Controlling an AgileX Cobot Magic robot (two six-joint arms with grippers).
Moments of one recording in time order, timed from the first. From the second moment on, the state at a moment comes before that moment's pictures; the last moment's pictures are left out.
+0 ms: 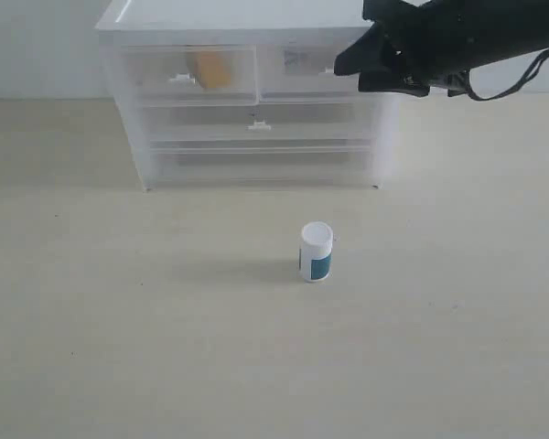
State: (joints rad) left arm 0.23 0.01 0.00 -0.04 0.15 0.05; right arm 0.13 1.79 -1.28 1.26 0.76 -0.80
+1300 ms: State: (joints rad) left arm 0.23 0.01 0.00 -0.04 0.14 0.05; right arm 0.15 1.78 -0.95 1.73 0.82 -1.05
